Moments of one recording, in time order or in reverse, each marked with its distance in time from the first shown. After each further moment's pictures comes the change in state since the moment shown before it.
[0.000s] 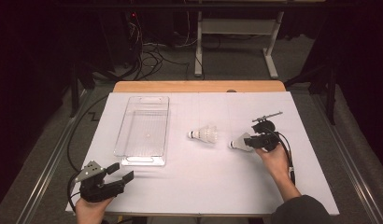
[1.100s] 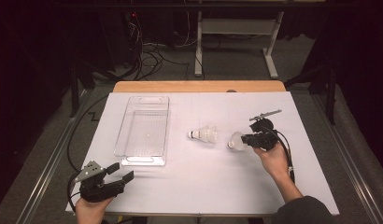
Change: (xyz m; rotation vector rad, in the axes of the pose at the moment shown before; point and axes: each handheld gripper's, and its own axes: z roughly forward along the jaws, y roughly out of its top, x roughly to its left) left arm 0.000 0.000 0.000 -0.001 -0.001 -0.001; right arm 0.015 0.007 -0.017 -0.042 0.044 -0.063
